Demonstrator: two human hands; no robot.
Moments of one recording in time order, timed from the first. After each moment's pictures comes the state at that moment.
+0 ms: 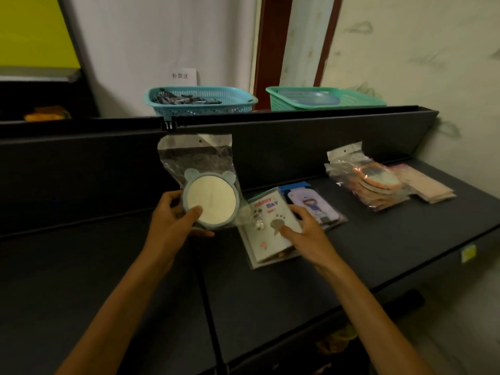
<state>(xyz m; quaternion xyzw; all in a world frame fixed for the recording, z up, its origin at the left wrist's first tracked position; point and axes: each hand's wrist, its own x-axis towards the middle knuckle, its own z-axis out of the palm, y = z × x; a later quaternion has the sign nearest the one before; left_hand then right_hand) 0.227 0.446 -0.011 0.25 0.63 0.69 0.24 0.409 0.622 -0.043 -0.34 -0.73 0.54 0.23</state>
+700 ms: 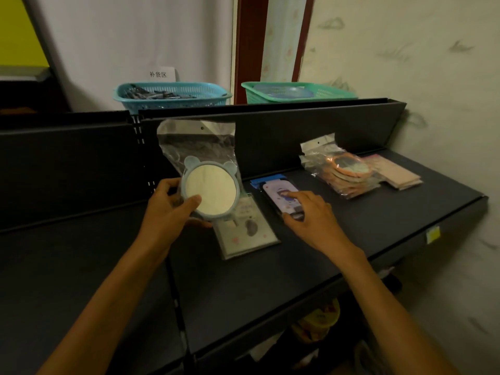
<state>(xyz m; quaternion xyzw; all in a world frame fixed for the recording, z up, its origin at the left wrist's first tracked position) 0.260 0.477 -0.006 0.28 0.64 0.67 0.23 0.462 0.662 -0.031 -0.35 -0.90 0.14 0.22</state>
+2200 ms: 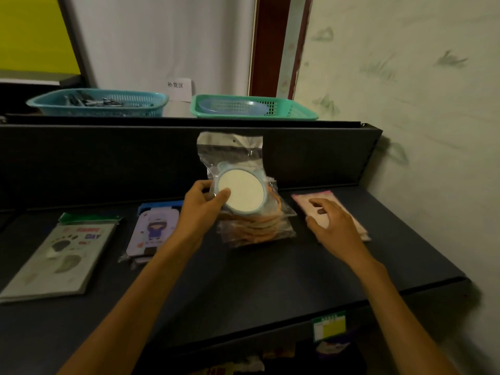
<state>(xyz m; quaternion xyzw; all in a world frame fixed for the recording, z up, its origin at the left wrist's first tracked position) 0.448 0.804 -0.004 0.24 0.68 0.68 0.17 0.630 1.004 -0.027 -0.27 -0.89 0.22 0.28</state>
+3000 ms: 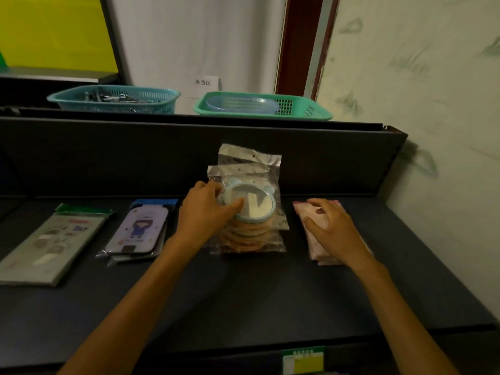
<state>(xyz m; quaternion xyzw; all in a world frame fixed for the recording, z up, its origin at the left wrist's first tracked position) 0.451 0.851 -0.016 0.31 0.87 0.38 -0.05 0.613 1.066 -0.031 -0.22 -0.92 0.25 0.20</state>
